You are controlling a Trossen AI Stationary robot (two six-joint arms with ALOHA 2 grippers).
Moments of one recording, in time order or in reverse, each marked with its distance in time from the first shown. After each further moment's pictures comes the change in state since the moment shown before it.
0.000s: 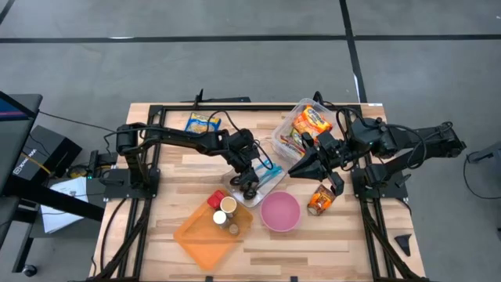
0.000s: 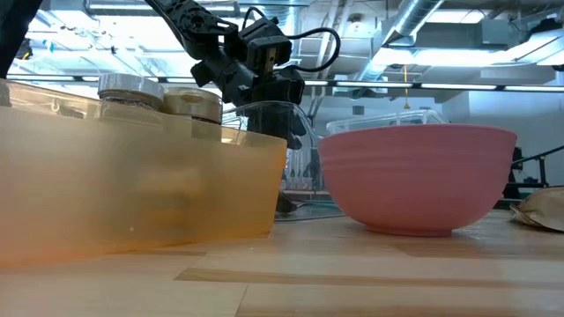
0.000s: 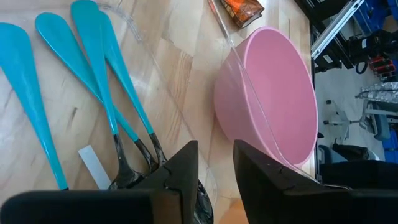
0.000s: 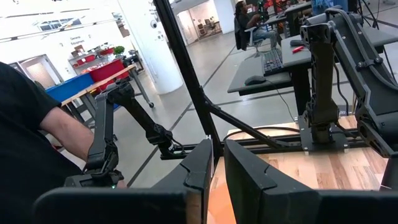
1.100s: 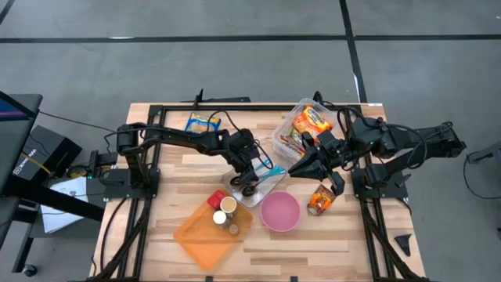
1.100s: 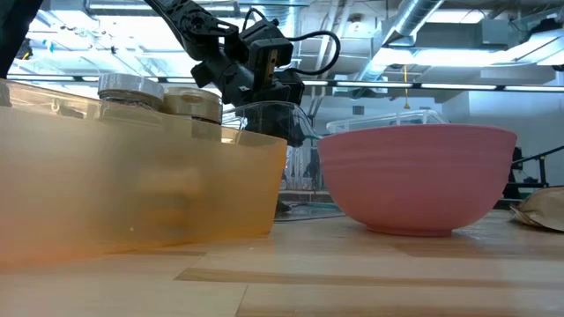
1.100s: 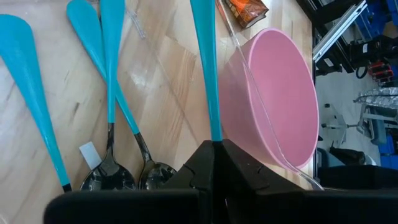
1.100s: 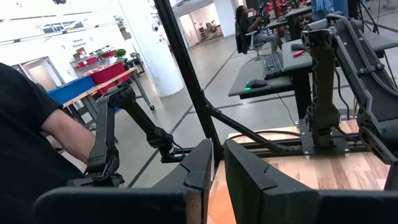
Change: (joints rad) left arm 0.003 0.005 0.000 -0.001 0.001 -0.027; right arm 0.000 0.000 0.000 0.016 0.000 -0.003
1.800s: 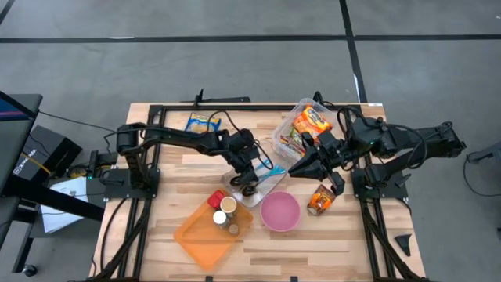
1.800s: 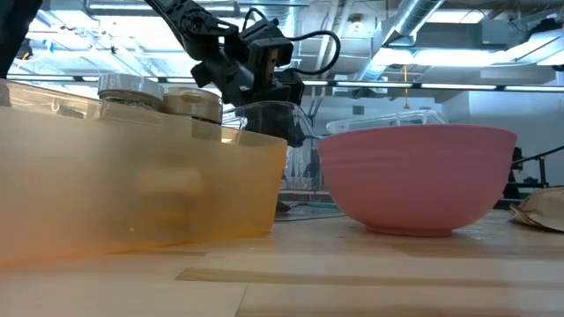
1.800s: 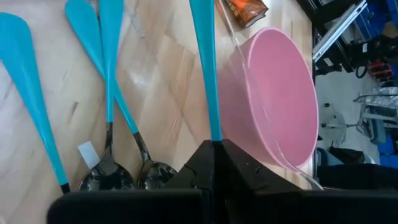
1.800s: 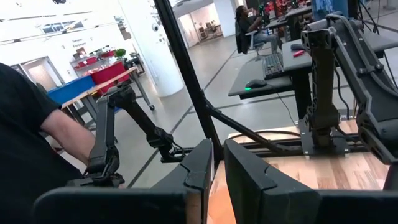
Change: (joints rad) left arm -0.003 0.000 0.000 0.000 0.001 -0.002; right arm 0.000 -0.001 0.000 0.000 0.000 -0.001
